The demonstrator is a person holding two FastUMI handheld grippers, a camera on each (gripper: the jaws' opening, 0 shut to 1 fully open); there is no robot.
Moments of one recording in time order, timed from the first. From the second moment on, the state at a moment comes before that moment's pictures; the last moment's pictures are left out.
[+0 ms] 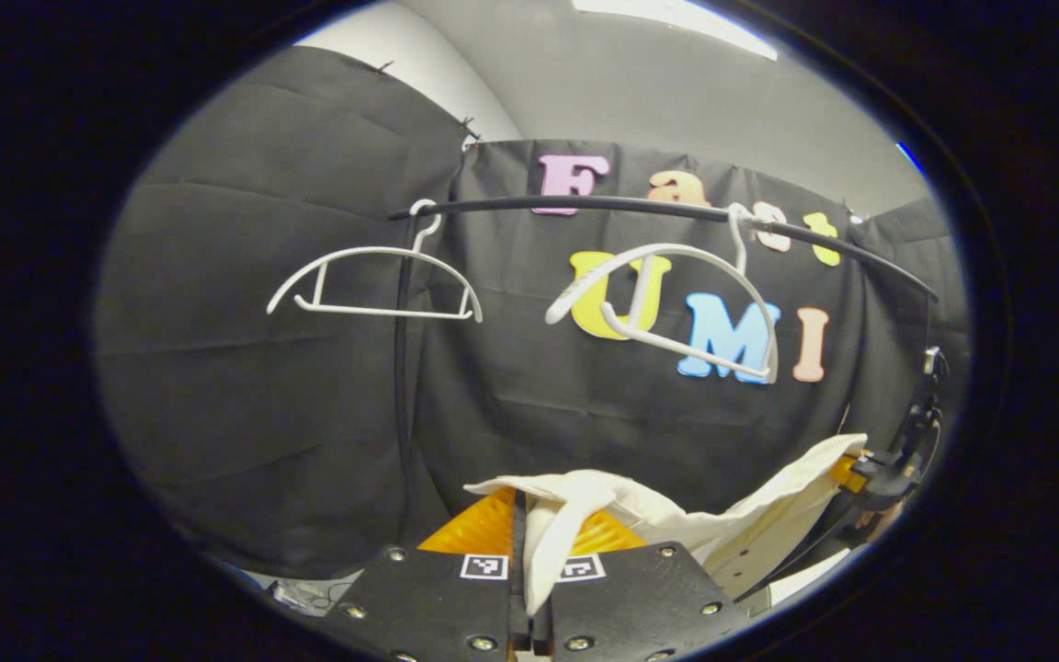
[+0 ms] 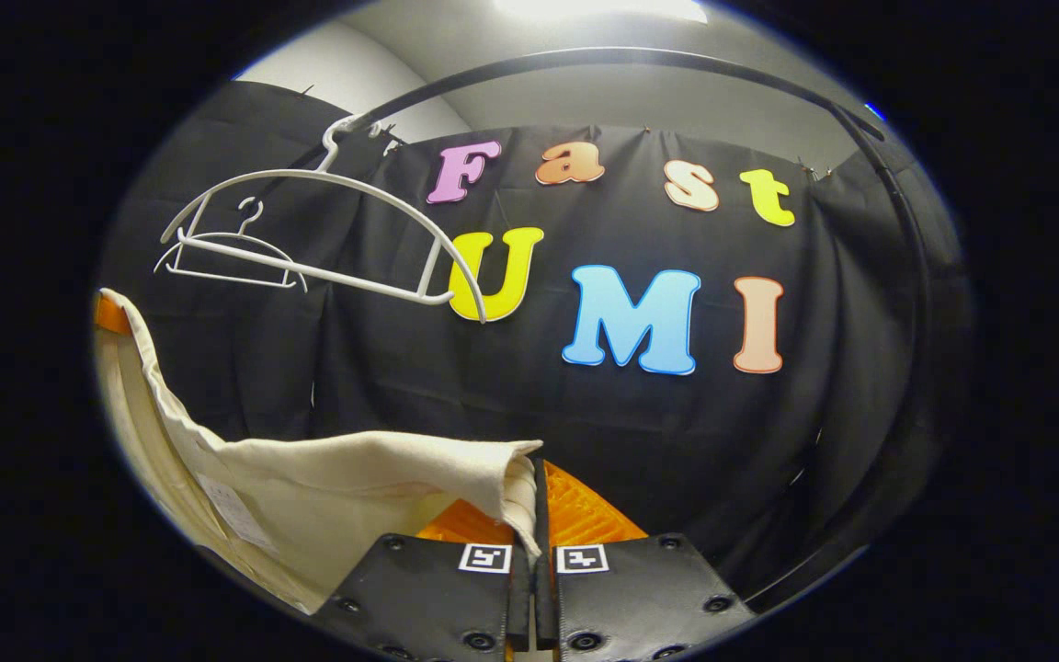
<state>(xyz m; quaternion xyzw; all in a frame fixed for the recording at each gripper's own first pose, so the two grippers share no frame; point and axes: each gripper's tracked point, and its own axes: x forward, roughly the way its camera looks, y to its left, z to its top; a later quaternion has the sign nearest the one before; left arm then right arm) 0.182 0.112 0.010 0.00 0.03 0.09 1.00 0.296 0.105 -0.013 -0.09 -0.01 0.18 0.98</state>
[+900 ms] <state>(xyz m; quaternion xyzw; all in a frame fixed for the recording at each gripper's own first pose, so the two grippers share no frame) 0.198 0.050 -0.163 0.06 0.18 -0.10 0.98 0.177 0.122 -0.148 -0.05 0.16 0.10 0.98</state>
